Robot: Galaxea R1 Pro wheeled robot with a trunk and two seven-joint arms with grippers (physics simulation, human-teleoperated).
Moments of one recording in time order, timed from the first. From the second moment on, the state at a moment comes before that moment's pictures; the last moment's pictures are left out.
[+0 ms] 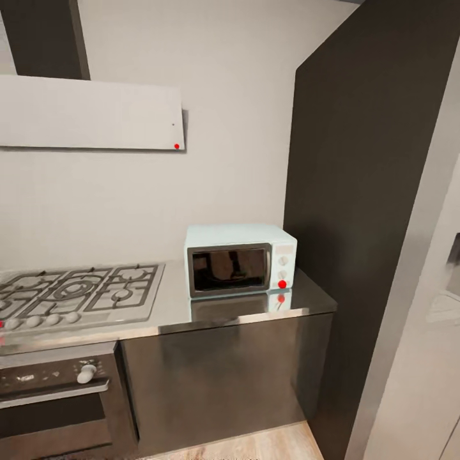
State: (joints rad) left arm -0.22 -0.05 -0.45 0.00 0.78 -0.05 -0.01; right arm -0.20 -0.08 -0.20 0.03 0.52 -0.03 0.00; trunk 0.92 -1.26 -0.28
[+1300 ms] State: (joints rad) left arm -0.22 -0.05 -0.45 0.00 0.78 -0.05 -0.01; right arm -0.20 -0.08 -0.19 0.03 0.53 -0.04 -0.01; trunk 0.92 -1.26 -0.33
